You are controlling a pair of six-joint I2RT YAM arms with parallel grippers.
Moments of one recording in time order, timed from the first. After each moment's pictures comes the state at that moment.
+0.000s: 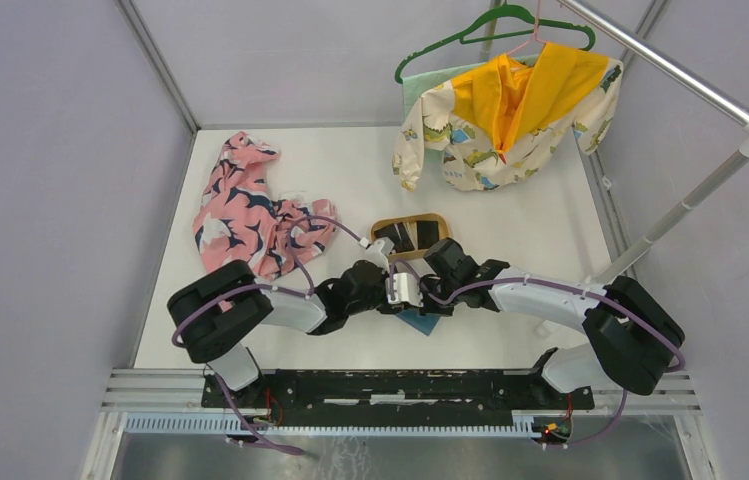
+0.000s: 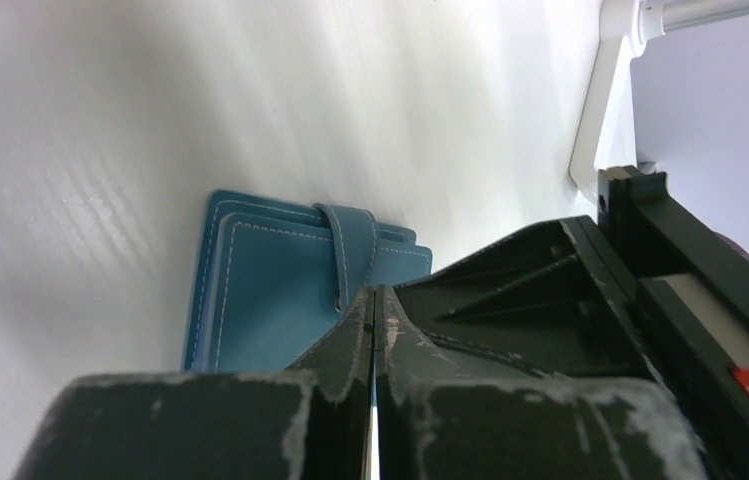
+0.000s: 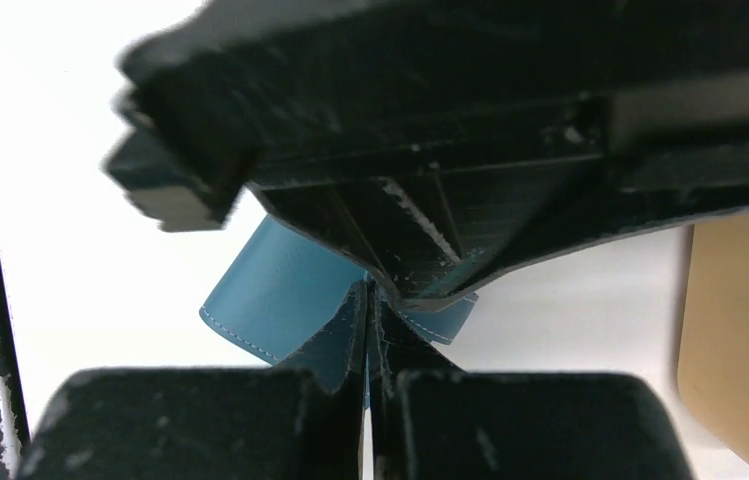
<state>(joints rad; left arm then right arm) -0.98 1.62 0.53 0.61 0.04 -0.92 0.81 1.41 0.68 -0.31 -0.35 -0.76</state>
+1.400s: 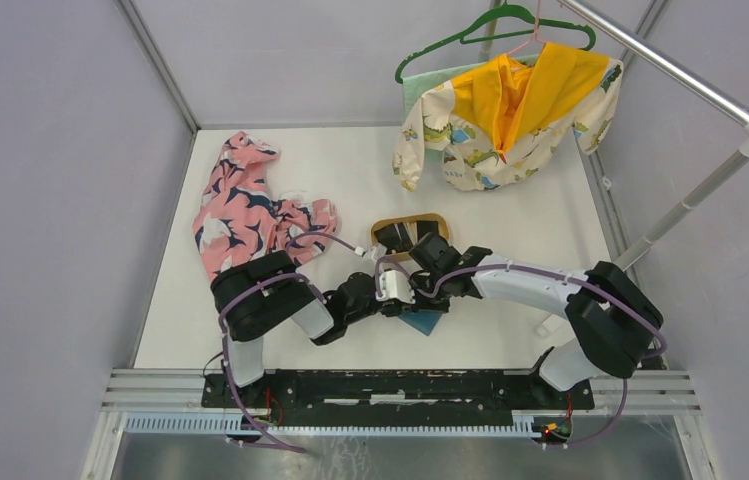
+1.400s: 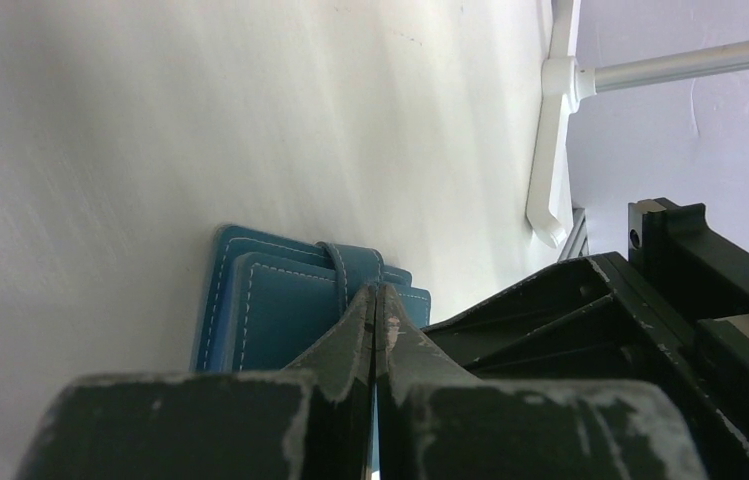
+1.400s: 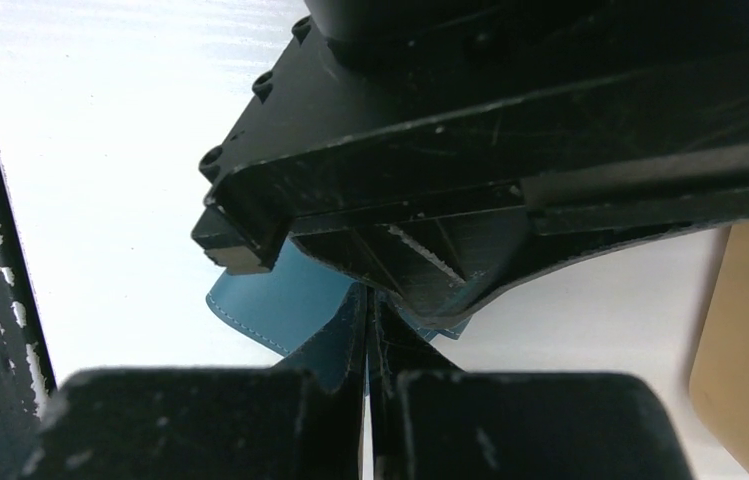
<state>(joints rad) -0.99 1.88 0.45 1.08 0.03 -1.06 0.83 1.51 0.83 -0.48 -0.30 -0.76</state>
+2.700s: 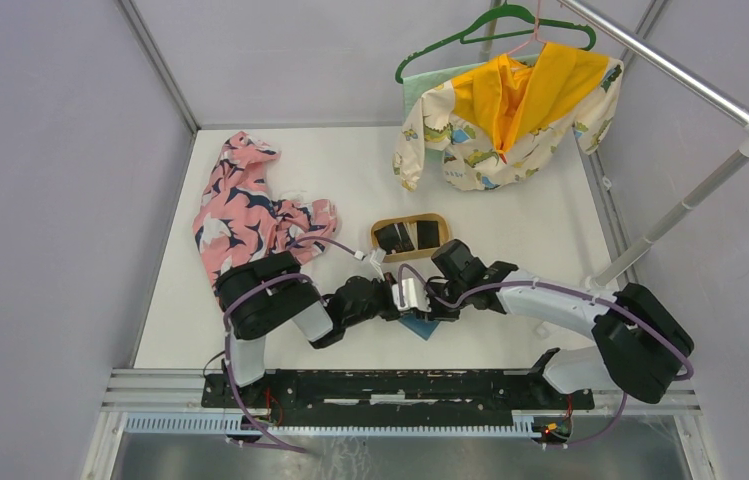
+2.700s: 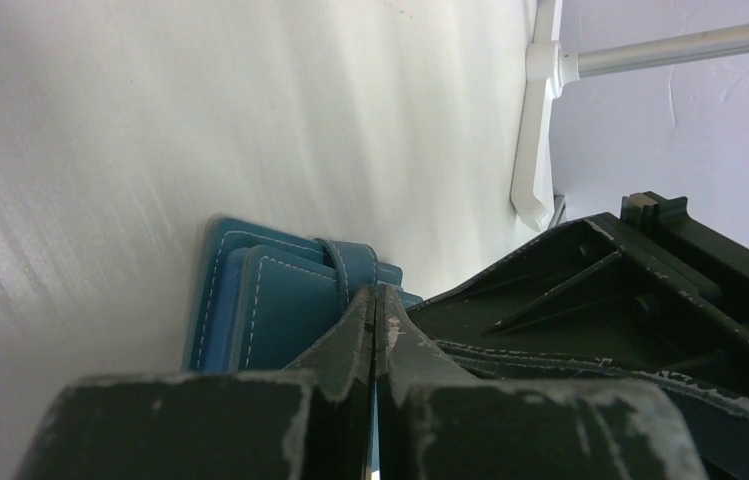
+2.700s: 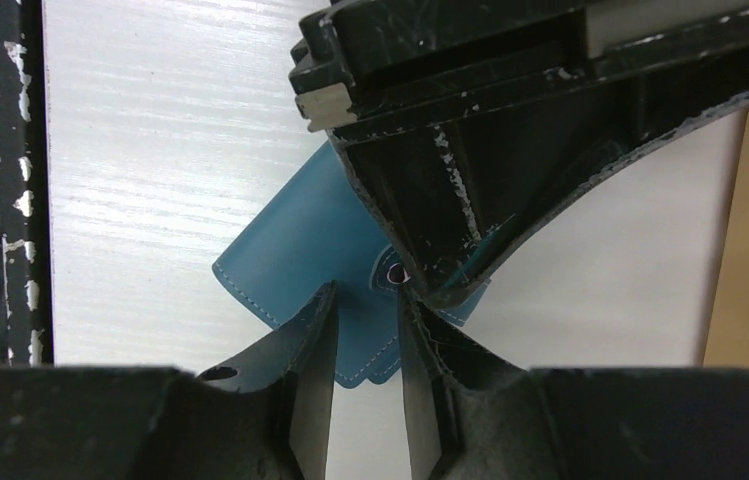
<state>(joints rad) -0.99 1.92 0.42 1.16 0.05 -1.10 0.77 1.36 0.66 -0.36 -0.45 -0.84</state>
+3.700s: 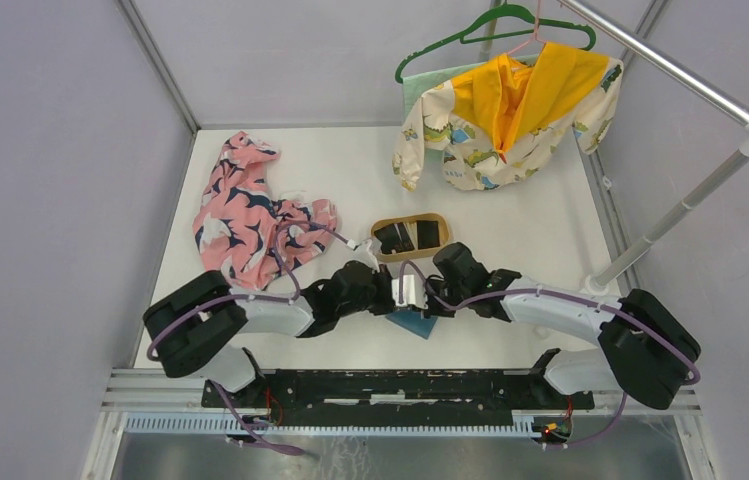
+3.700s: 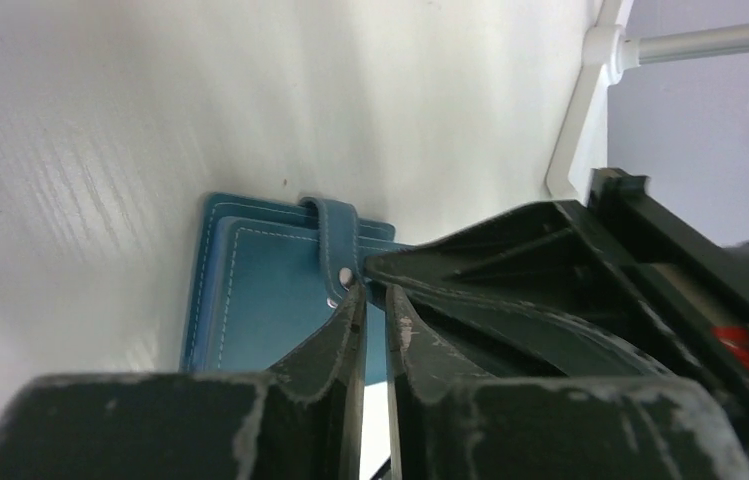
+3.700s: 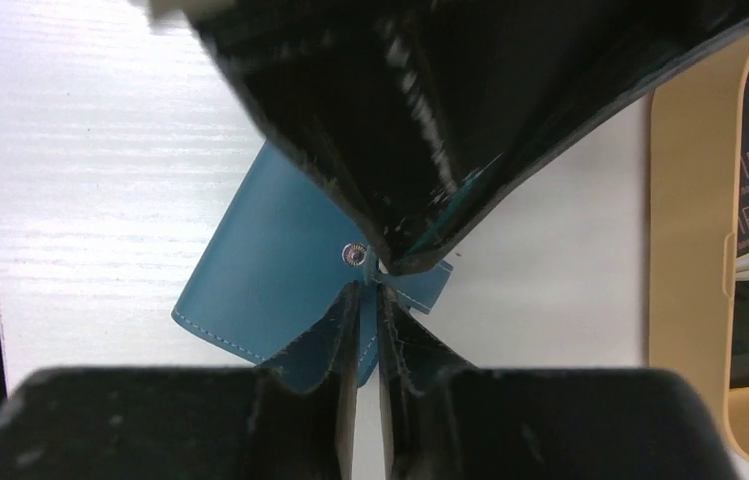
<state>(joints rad) -0.97 1.55 0.49 0.57 0.02 -1.04 0.82 1.31 0.59 -0.18 -0.35 -0.73</state>
